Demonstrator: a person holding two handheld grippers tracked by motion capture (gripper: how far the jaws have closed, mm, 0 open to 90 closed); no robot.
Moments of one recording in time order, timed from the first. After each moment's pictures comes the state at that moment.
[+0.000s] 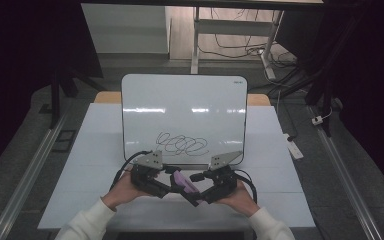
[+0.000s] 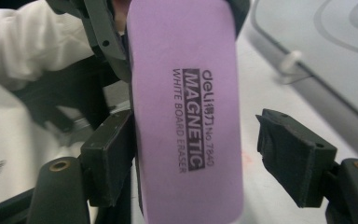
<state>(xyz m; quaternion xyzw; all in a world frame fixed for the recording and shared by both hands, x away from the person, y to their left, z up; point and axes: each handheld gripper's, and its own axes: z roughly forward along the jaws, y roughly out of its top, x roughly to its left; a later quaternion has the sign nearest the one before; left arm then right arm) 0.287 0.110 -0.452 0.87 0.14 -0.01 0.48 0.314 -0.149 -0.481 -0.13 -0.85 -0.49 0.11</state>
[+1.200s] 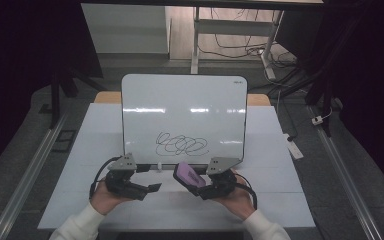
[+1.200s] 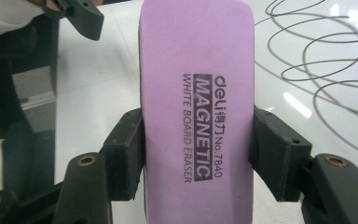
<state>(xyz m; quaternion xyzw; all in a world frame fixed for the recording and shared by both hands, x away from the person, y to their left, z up) 0.263 0.173 -0.470 0.84 0.30 0.06 0.45 0.301 -0.143 -0.474 -0.14 -0.87 -0.47 -0.07</state>
